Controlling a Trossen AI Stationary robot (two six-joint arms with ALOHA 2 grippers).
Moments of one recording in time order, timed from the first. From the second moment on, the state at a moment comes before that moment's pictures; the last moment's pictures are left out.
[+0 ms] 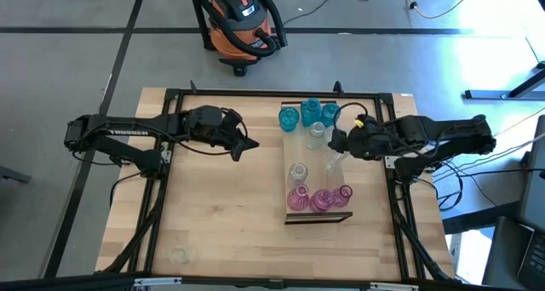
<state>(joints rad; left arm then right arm) 0.13 1.17 0.94 -0.20 0.08 -0.73 0.17 1.22 1.39 -1.22 0.35 1.72</state>
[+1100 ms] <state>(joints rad) -0.13 1.22 1.31 -0.06 -0.29 0.84 0.03 1.37 1.52 -0.16 -0.10 1.69</state>
